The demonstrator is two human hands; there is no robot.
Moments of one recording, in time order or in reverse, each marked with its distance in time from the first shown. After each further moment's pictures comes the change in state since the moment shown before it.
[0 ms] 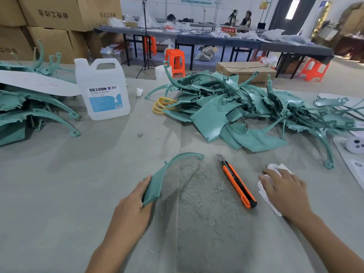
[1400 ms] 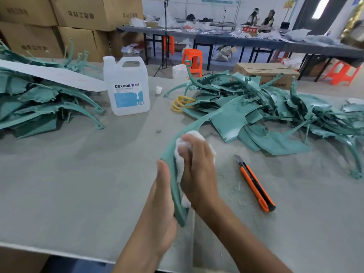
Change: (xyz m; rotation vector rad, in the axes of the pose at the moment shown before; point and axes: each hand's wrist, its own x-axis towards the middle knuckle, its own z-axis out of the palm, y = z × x) left_hand -0.035 0.078 -0.018 -1.294 -0.214 0.008; right_hand -0.074 -0.255 -0.111 1.163 0.203 -0.438
